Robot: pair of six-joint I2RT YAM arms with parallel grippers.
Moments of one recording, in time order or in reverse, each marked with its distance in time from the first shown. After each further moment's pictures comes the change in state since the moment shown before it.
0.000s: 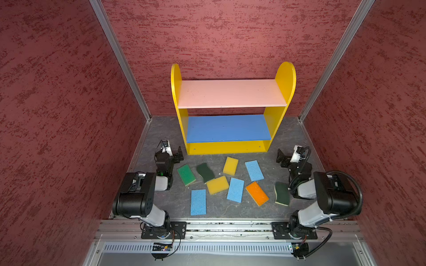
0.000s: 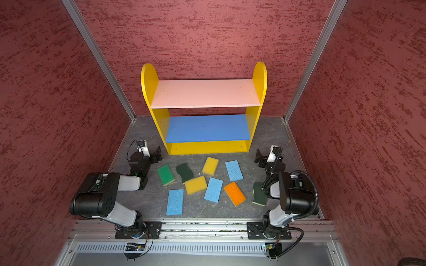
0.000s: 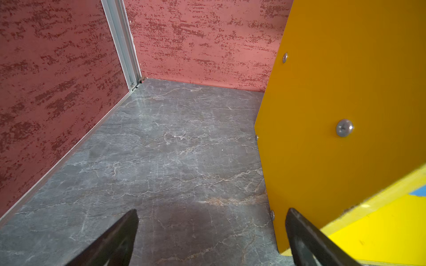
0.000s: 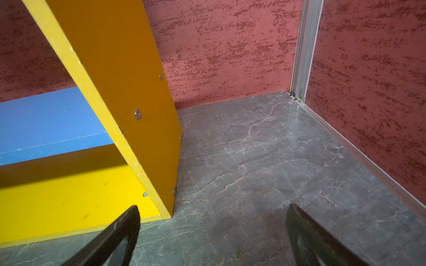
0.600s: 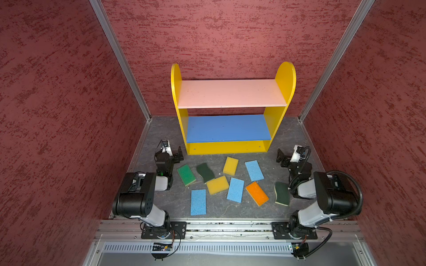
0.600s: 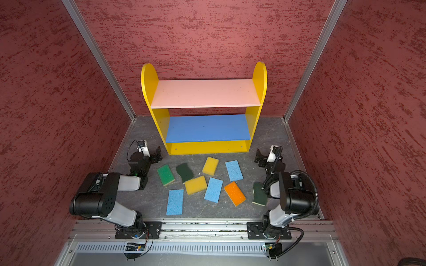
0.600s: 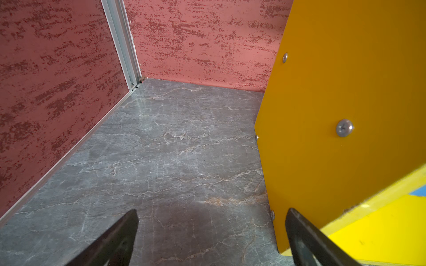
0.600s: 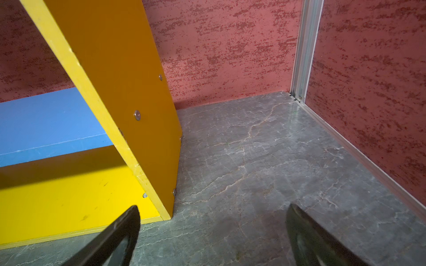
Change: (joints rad) left arm 0.000 0.000 0.000 0.000 0.000 0.000; right arm 0.001 0.000 0.005 -0.008 0.002 0.000
